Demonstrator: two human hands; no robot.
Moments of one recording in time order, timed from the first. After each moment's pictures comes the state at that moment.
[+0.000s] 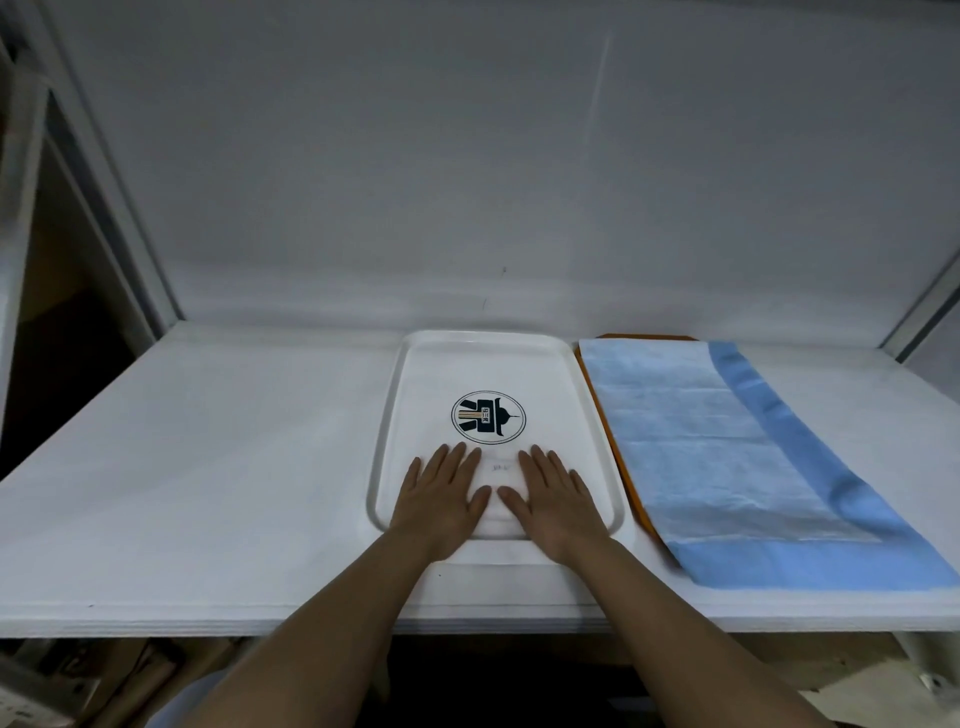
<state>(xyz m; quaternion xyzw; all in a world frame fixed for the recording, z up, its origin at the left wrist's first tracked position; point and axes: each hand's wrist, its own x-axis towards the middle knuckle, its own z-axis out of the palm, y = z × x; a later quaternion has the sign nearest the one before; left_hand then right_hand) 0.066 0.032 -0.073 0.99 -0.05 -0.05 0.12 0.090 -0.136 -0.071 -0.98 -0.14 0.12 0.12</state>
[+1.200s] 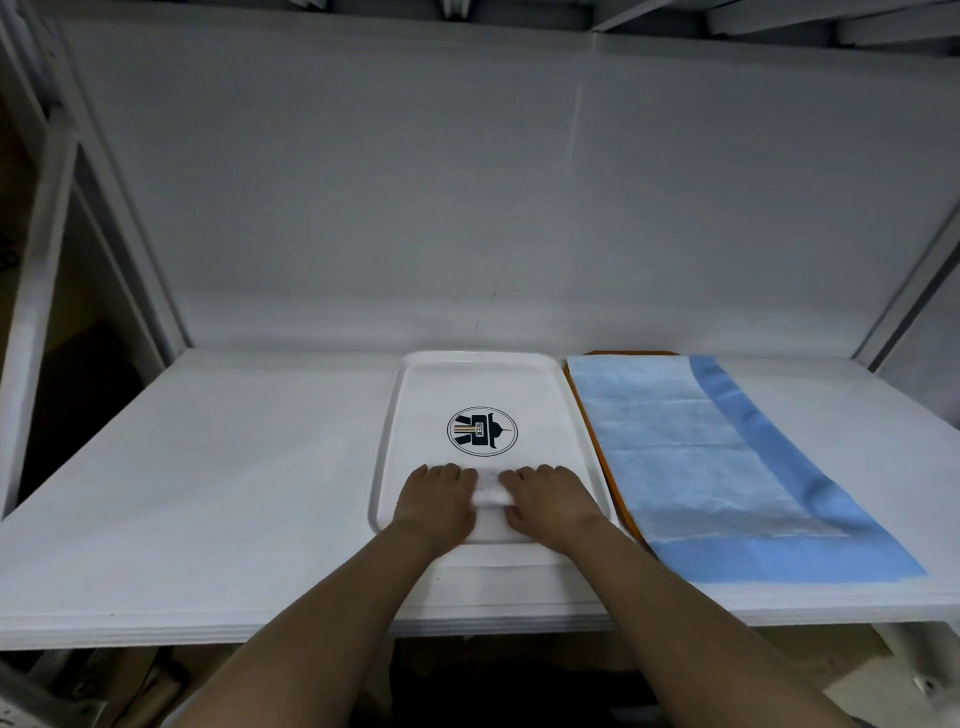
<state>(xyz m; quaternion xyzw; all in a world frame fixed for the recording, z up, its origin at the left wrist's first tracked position) 0.062 0.030 -0.046 0.99 -0.11 0.02 0.00 0.085 -0.137 -0.034 -0.95 -0.30 -0.05 -0.07</state>
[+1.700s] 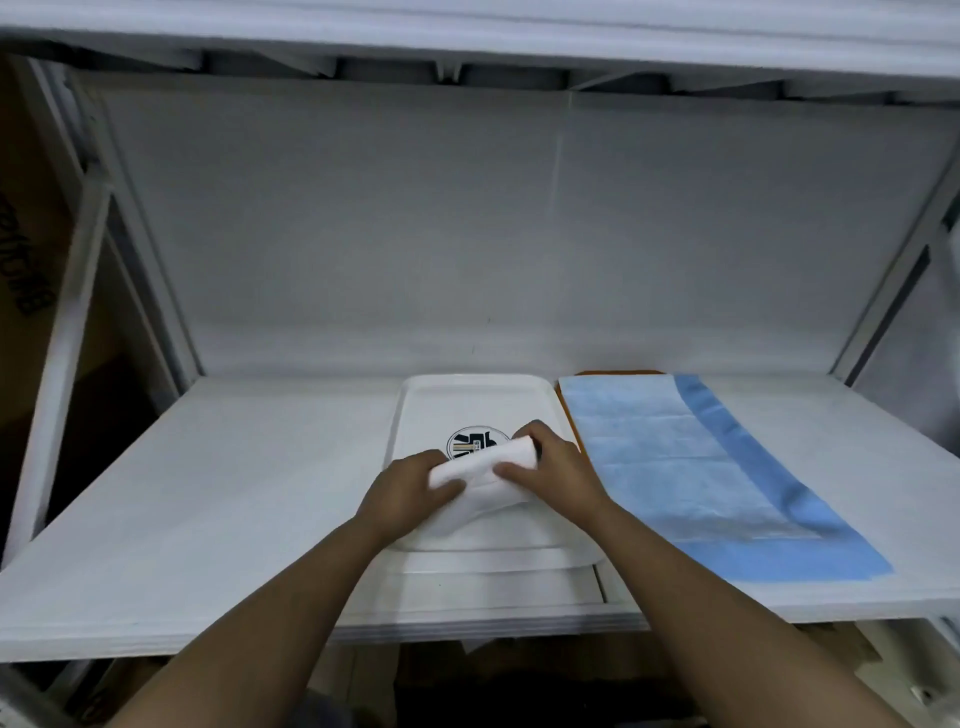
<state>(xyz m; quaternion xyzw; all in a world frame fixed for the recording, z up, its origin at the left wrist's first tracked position) 0.038 0.059 0.011 0.95 -0.05 0.07 0.30 0.068 -0.147 0.031 -0.91 -0.15 -0.04 0.38</state>
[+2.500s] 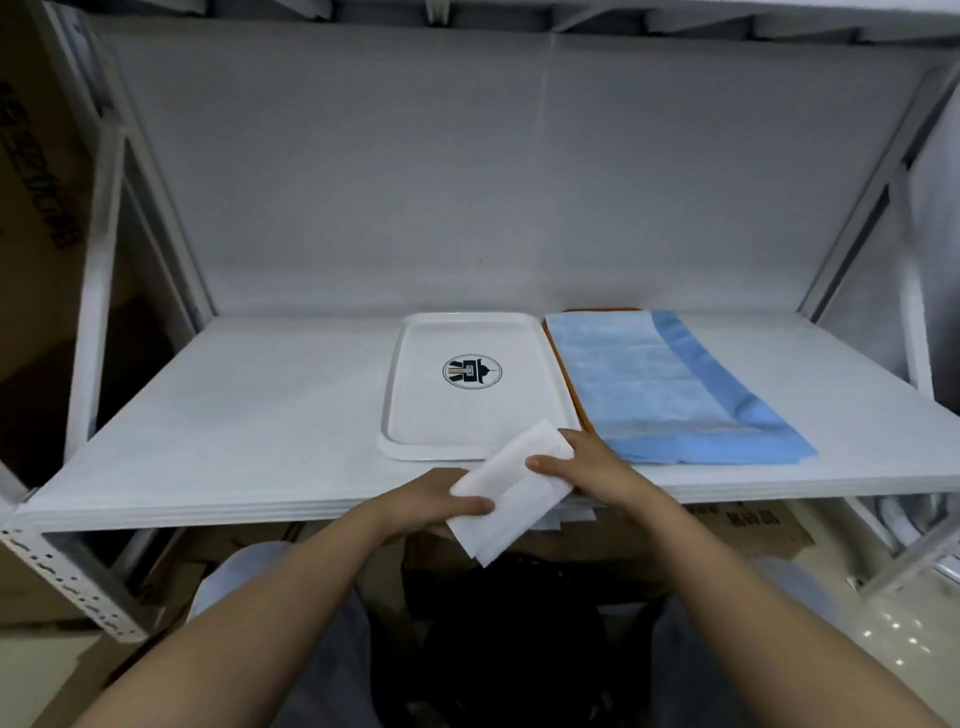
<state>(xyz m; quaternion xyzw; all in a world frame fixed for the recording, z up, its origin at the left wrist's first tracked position) -0.093 0.018 -0.005 0.81 -0.05 -0.25 0.53 -0.054 -0.206 0.011 -0.81 -0.10 0.15 0.56</state>
